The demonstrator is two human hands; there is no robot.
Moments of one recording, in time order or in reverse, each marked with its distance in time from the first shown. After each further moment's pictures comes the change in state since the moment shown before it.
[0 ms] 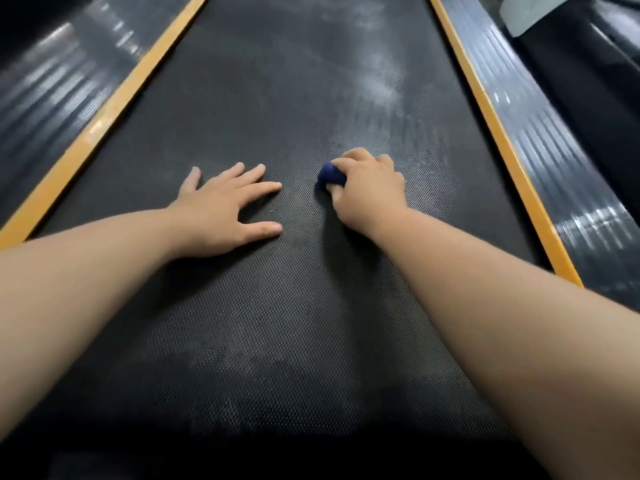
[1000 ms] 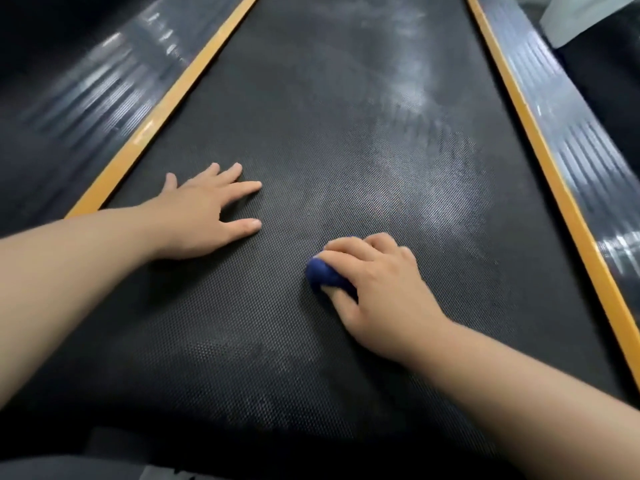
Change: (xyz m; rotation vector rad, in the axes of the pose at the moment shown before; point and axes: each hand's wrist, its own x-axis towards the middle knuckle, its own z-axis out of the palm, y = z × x) left_hand -0.039 -0.043 -0.015 -0.038 -0.037 -0.147; right_hand -0.114 -0.029 -0.002 0.099 0.047 -0.475
